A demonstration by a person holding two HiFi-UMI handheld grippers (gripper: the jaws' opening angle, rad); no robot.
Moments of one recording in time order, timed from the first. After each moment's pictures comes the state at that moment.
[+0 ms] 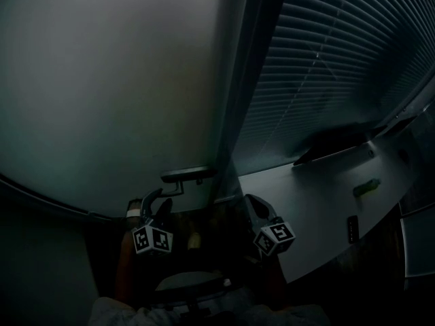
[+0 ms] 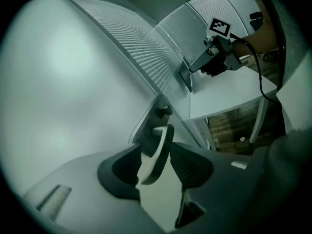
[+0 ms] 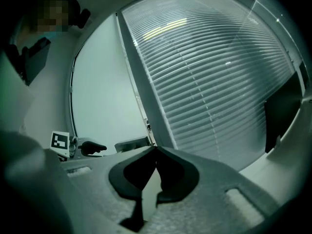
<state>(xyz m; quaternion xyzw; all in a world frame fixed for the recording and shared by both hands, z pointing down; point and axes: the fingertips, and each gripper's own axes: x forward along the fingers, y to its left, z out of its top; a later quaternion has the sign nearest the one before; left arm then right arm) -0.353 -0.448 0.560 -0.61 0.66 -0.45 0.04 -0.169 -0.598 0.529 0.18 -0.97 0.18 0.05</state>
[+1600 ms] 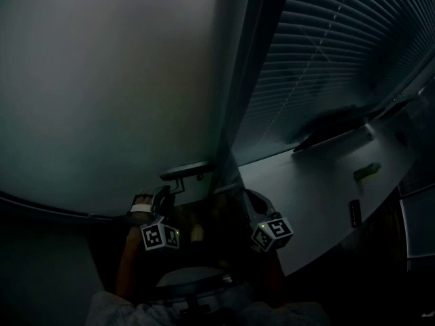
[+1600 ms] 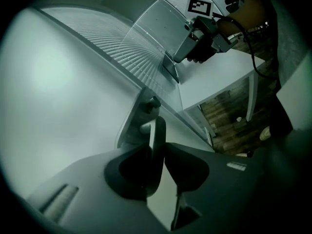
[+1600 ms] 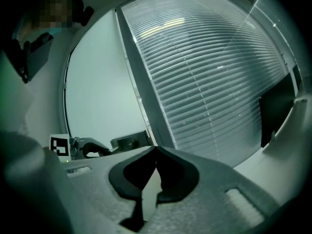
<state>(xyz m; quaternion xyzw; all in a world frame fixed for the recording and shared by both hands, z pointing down) -0.352 -0.464 0.589 -0.61 0.59 -0.52 0.09 -0.175 -0.587 0.546 0.21 -0.96 0.18 0.05</state>
